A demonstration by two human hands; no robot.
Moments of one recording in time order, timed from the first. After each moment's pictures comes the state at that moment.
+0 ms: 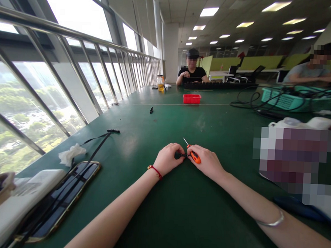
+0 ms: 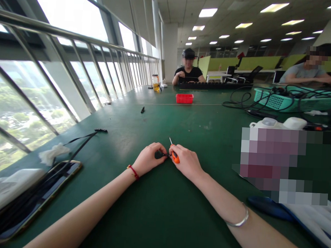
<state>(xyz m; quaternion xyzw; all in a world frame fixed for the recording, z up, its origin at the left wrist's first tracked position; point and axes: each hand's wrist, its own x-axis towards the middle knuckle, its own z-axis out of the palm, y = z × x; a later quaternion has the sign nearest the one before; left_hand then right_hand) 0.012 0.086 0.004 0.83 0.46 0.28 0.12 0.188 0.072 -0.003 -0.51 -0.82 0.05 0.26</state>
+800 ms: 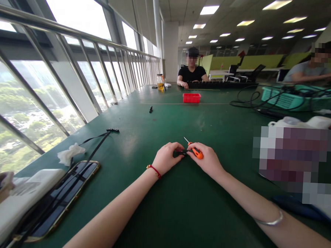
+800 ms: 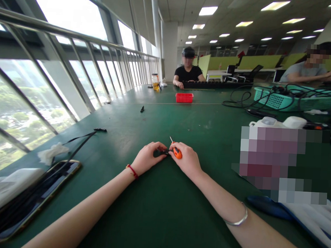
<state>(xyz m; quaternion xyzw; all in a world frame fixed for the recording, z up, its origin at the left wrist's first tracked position) 0.011 0.087 0.004 0.83 0.46 0.29 0.13 0.190 0.077 -0.009 -0.50 -0.76 0.13 0.38</state>
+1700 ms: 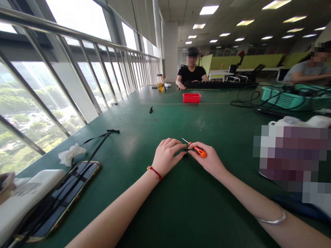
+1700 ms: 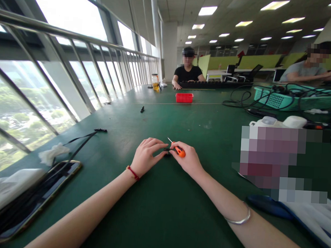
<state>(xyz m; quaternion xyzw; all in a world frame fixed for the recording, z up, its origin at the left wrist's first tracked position) 0.010 0.082 0.007 0.85 0.39 0.34 -0.08 0.191 0.080 -0.009 -0.46 -0.72 0.25 0.46</state>
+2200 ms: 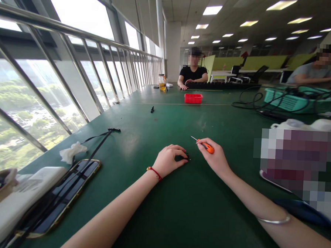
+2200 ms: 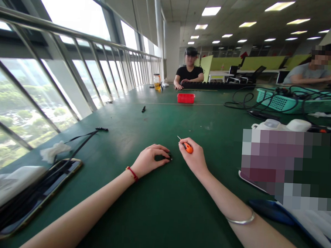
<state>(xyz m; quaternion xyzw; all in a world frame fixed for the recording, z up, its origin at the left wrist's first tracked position) 0.009 0.083 0.001 0.85 0.41 0.29 0.13 0.199 0.079 0.000 -0.51 -0.66 0.22 0.51</state>
